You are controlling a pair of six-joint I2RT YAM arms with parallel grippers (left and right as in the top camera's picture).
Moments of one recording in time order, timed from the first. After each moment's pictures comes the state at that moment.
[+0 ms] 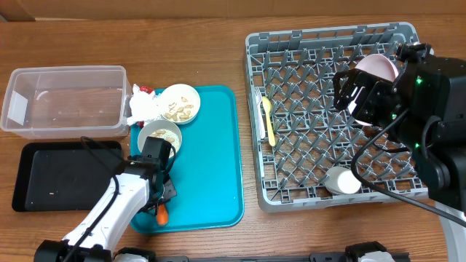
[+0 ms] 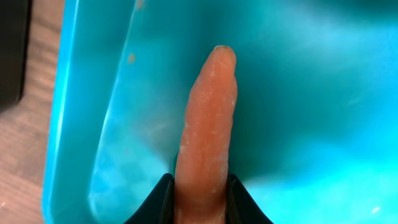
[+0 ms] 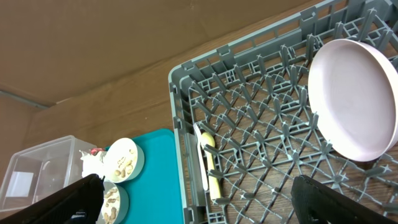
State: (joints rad) left arm -0.18 1.35 0.60 -0.83 -0.15 -0.65; right arm 0.16 1.17 1.62 -1.11 -0.08 0.49
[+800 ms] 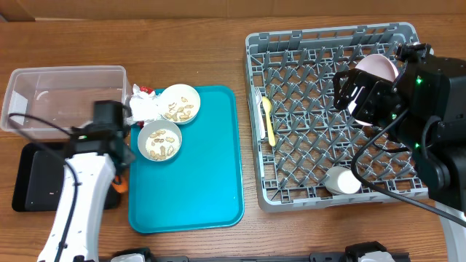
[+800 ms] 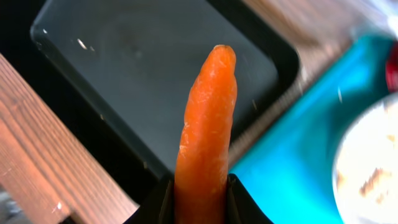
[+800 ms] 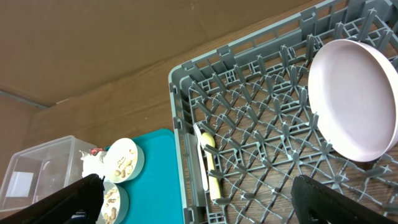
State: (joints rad) left arm 0.10 1.34 0.97 -1.01 -0.39 -0.63; right arm 0.16 1.17 1.62 -1.11 -0.08 0.49
